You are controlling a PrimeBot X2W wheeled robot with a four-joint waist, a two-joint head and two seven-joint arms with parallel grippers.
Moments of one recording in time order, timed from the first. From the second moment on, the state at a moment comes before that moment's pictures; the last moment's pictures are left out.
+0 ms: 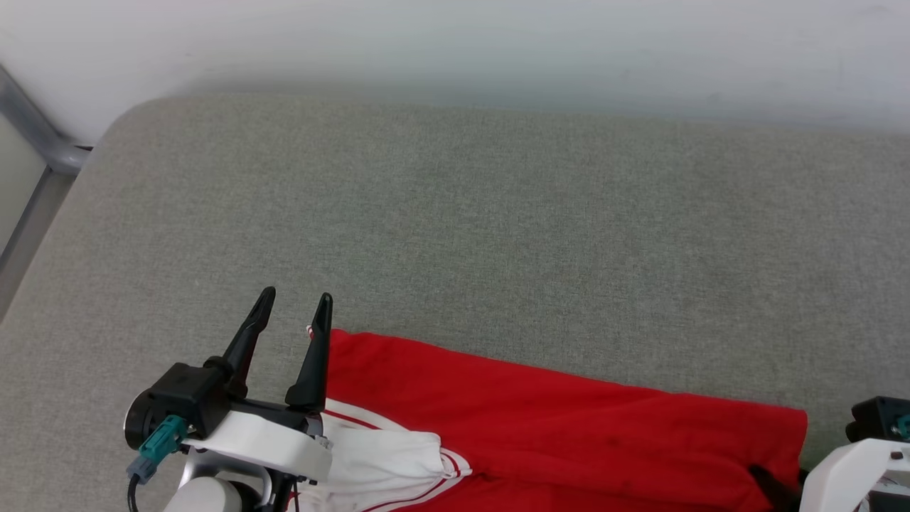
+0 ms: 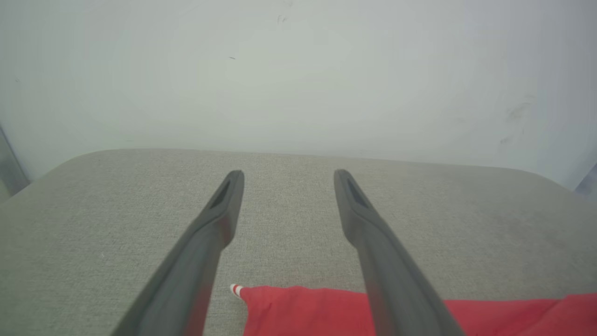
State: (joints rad) left arm -0.11 0.33 -0.32 0.00 -0.48 0.06 -0.26; right arm 0.08 -0.20 -0.14 0.08 0.41 0.13 0.73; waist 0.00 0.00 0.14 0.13
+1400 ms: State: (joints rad) left arm -0.01 0.27 -0.26 0.10 -0.39 -0.01 -0.25; right arm 0.01 -0.08 -0.43 0.07 0.94 0.13 1.17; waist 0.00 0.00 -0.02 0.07
